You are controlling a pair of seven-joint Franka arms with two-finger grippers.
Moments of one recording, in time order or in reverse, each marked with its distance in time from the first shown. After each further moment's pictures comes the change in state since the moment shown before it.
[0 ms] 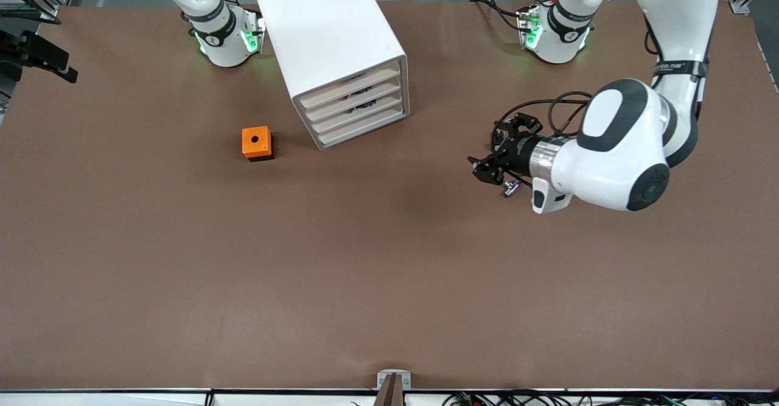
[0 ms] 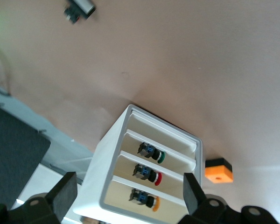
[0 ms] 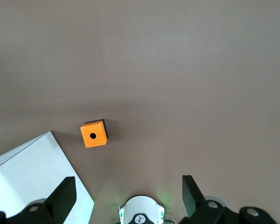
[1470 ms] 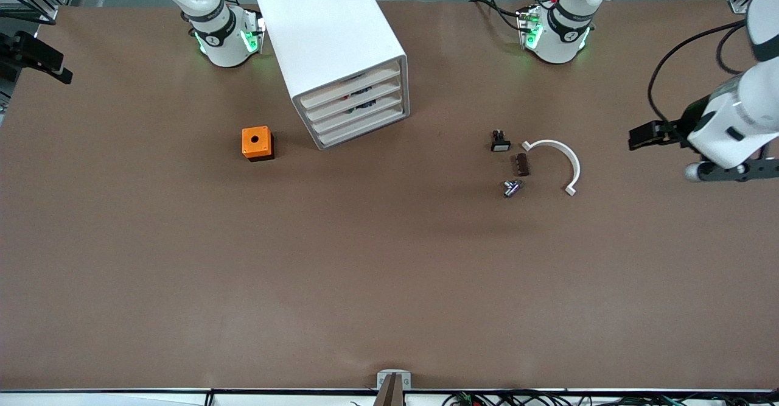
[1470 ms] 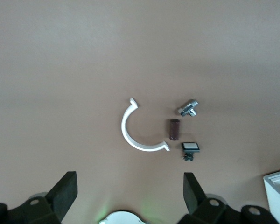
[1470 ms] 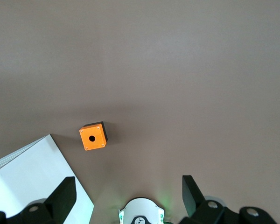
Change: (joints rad) left arm 0.217 -0.300 0.027 -0.065 0.572 0.003 1.171; right arm -0.006 0.000 -0.001 0.000 -0.001 0.008 0.000
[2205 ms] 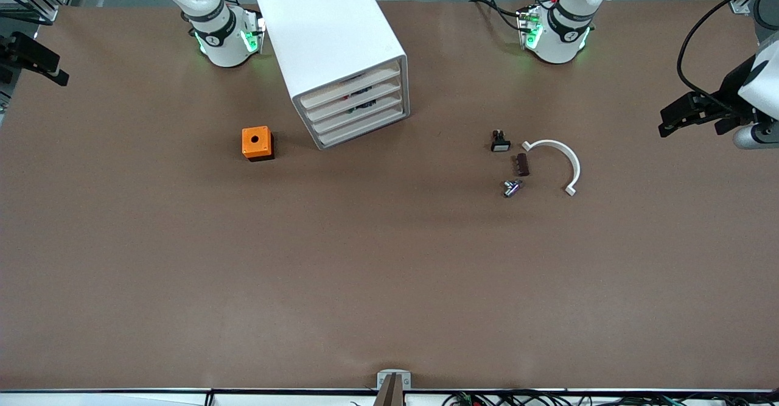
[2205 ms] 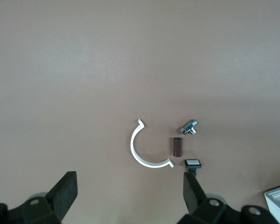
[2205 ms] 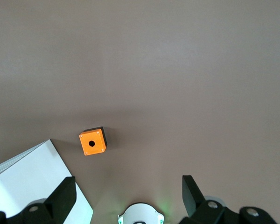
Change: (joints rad) left arm 0.023 -0.124 0.041 0.005 0.014 0.058 0.087; right arm -0.004 0.000 -0.002 0.014 -0.002 0.018 -0.001
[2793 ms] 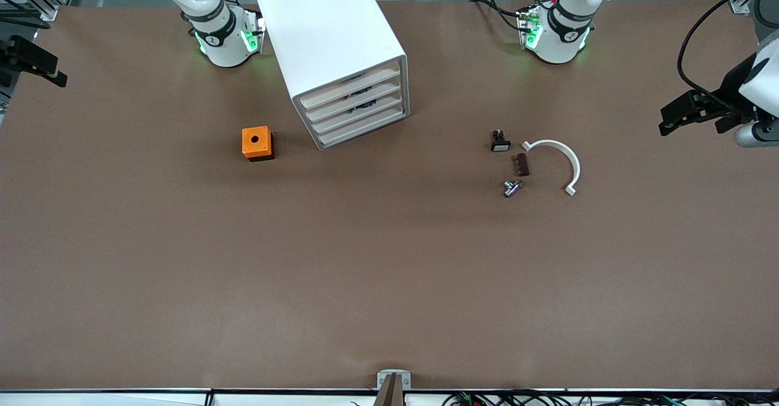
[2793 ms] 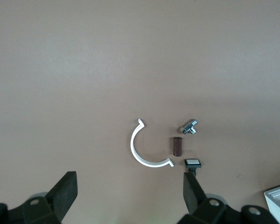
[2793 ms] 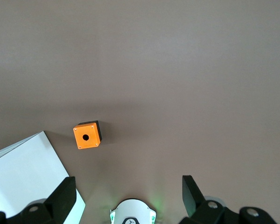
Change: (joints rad) left arm 0.000 -0.009 0.000 0.000 0.000 -0.003 0.000; right arm -0.005 0.005 -0.014 -0.028 -0.004 -0.001 -0.073
